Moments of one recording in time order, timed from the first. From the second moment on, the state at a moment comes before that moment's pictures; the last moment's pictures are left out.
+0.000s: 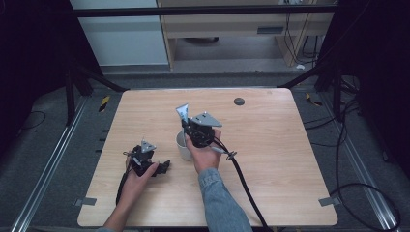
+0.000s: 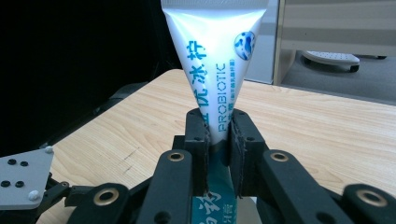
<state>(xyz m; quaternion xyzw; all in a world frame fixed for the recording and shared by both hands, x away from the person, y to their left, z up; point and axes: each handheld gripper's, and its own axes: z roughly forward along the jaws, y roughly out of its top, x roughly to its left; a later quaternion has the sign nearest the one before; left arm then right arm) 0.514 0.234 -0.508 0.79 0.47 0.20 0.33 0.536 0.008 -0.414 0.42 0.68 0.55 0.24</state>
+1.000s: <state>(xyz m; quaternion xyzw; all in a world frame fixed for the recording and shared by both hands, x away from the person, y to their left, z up) 0.514 0.234 -0.508 0.79 0.47 0.20 0.33 0.535 0.009 -0.425 0.42 0.69 0.54 0.23</state>
